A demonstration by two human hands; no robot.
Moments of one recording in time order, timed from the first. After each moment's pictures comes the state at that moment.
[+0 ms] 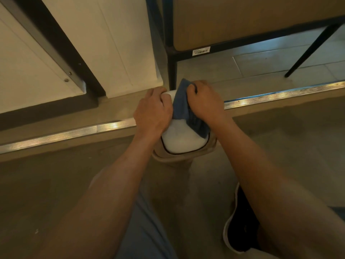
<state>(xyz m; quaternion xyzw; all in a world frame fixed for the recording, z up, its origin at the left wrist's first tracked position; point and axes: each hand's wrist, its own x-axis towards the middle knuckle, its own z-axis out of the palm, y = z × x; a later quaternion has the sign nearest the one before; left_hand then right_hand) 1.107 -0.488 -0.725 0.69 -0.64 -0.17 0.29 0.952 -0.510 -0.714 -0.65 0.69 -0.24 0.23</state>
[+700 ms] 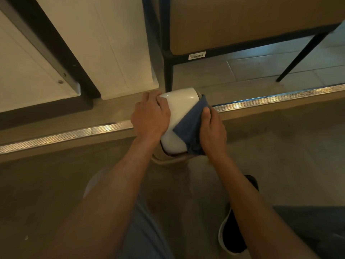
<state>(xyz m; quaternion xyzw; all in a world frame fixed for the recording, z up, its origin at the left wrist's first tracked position) 1.101 -0.482 -0.724 0.71 -0.62 -0.16 0.29 0.943 -0.431 -0.745 -0.47 0.73 -0.39 0.32</state>
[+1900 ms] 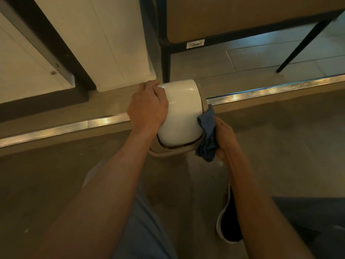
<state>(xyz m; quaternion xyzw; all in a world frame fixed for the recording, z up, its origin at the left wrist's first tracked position) 1.101 -0.483 -0.723 0.72 -0.61 -0.15 0.29 0.903 -0.420 -0.763 -0.20 0.68 -0.41 0.57</state>
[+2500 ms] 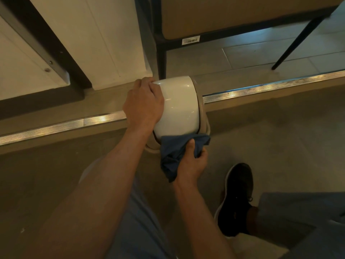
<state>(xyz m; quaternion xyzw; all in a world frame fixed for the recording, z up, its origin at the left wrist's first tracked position) 1.102 -0.482 -0.726 0.71 -0.62 -0.15 0.30 1.021 -0.349 -0.785 -0.04 0.70 -0.60 0.37</state>
